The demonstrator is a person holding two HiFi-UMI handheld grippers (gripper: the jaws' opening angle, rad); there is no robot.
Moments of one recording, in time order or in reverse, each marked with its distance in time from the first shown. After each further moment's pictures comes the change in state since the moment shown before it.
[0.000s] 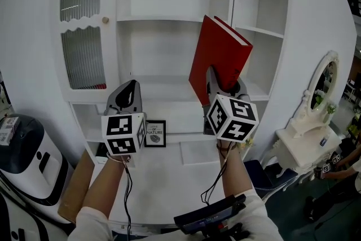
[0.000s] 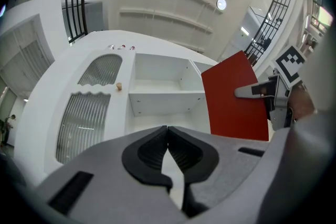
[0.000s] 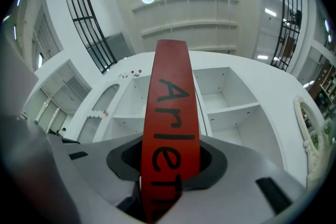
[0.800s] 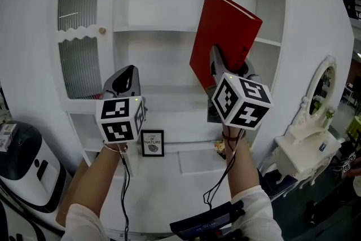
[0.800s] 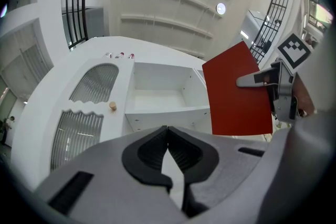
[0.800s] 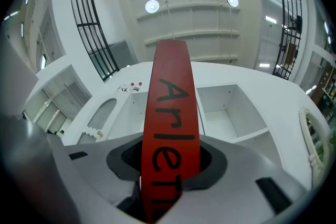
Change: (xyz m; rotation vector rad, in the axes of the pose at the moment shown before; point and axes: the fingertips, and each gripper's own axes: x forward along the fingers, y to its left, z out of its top) left arm 0.037 0.008 0.061 0.002 -0.059 0.013; right arm 0.025 -0.001 0.087 -0.025 -0.093 0.012
